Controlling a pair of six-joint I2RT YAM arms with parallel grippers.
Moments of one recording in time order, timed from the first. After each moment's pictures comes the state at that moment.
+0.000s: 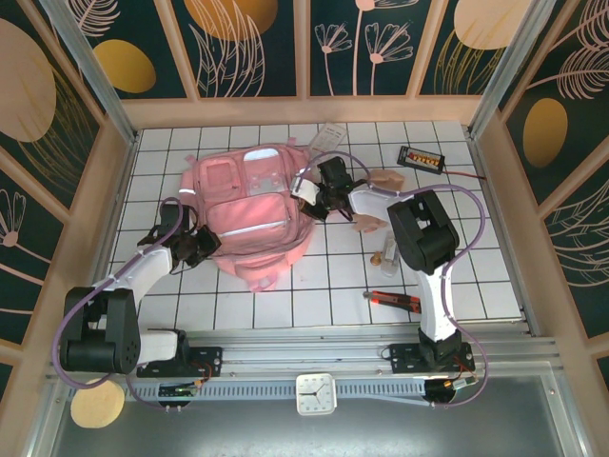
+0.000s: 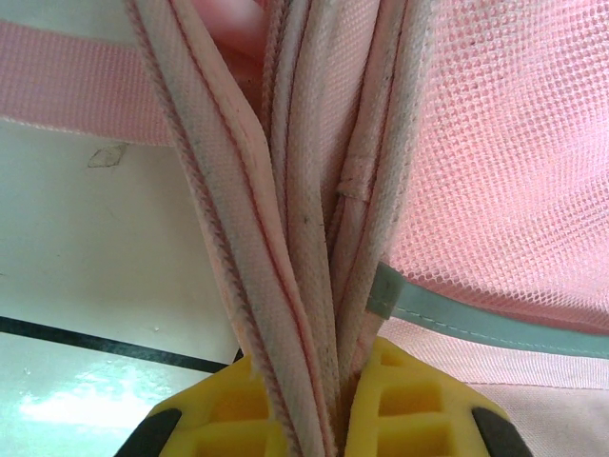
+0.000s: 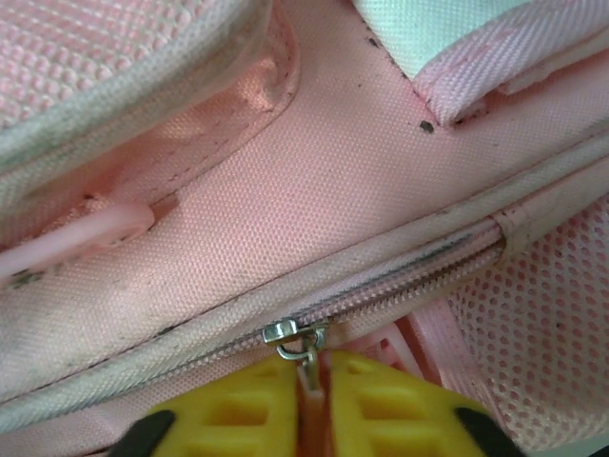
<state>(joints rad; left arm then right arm) -0.06 1.31 0.61 -0.33 0.26 -0.71 0.55 2.11 1.40 -0.18 -0.34 -0.70</state>
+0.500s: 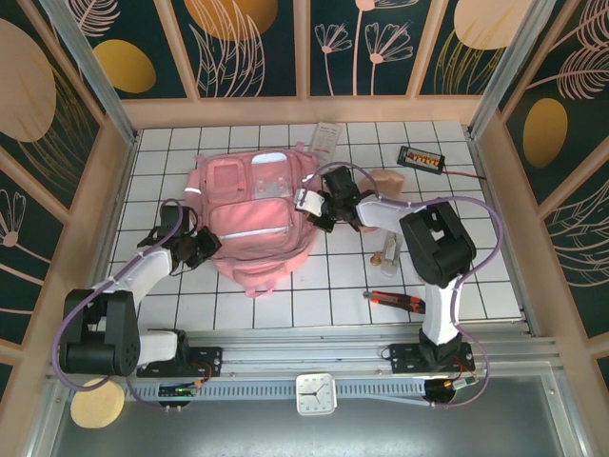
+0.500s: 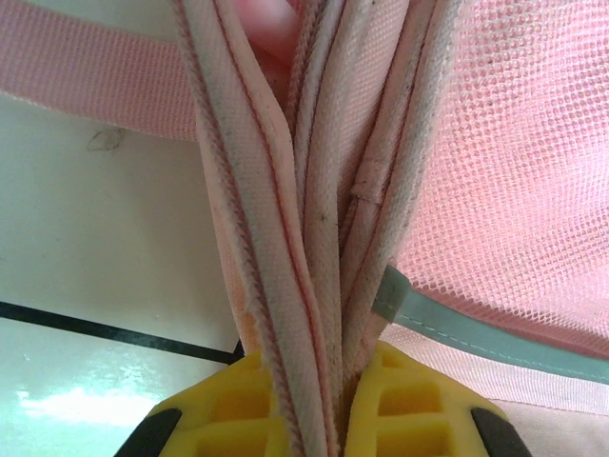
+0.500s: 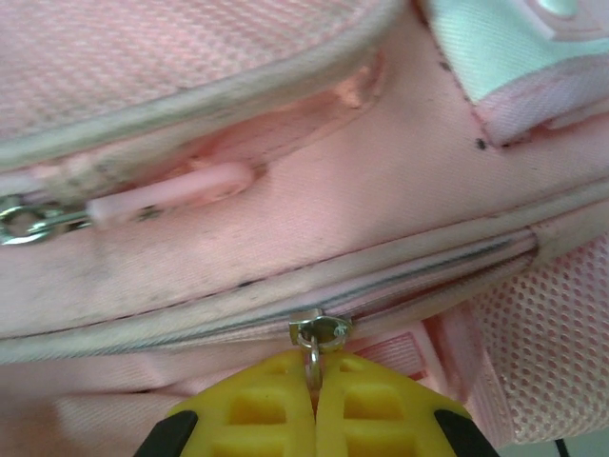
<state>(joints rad) -0.06 1.29 0.60 -0.33 0.28 -0.72 0.58 1.94 1.20 -0.16 -0.30 -0.78</state>
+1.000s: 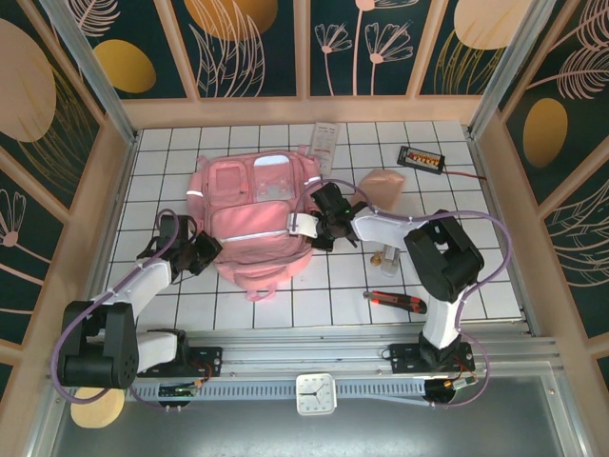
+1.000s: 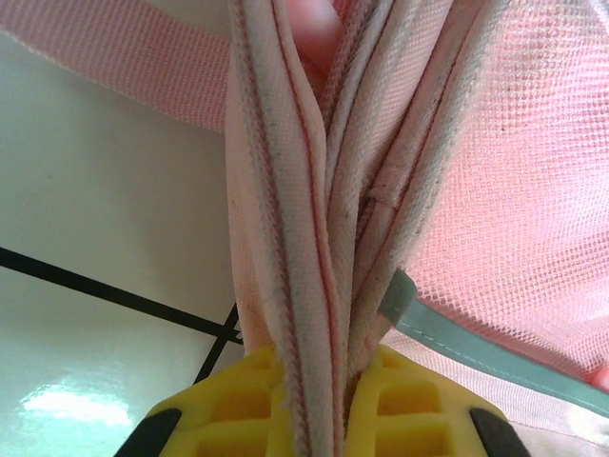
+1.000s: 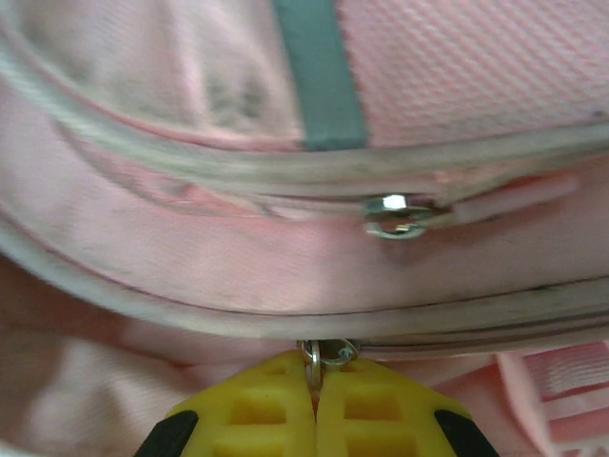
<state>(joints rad) -0.06 1.23 0.50 -0.23 0.31 -0.87 0.71 1.84 1.13 -0.31 -0.22 -0.82</state>
